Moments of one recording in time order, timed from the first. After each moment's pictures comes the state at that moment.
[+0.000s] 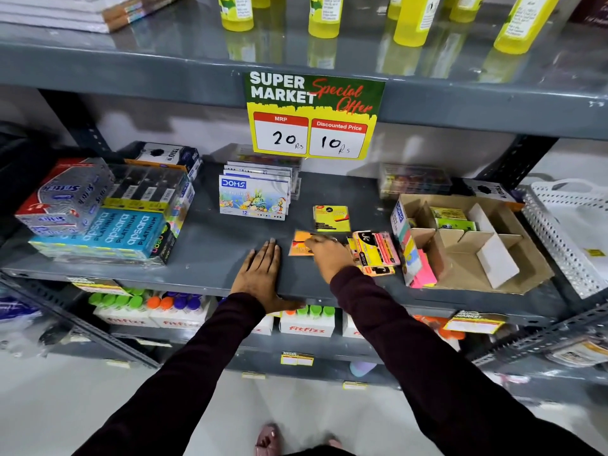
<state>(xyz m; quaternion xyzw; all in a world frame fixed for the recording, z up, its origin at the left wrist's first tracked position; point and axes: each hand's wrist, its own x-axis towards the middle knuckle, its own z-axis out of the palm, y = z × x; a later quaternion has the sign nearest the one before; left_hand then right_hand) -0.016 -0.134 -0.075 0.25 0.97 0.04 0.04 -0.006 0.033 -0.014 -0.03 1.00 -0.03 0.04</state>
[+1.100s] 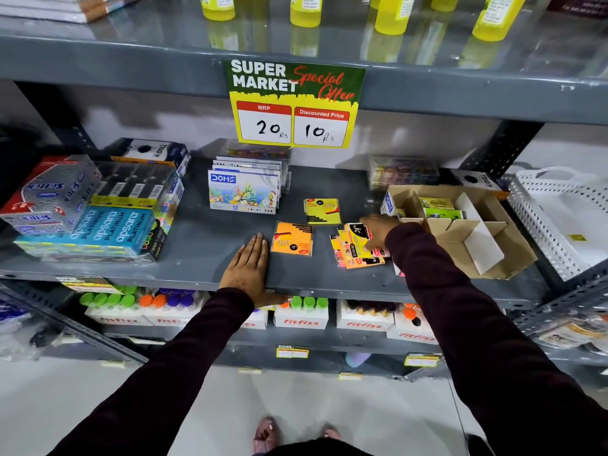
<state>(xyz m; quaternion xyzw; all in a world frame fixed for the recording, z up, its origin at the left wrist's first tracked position) -0.017 -0.139 -0.079 0.25 0.97 0.01 0.04 -0.017 0.145 0.017 0.04 0.97 0.04 0.21</state>
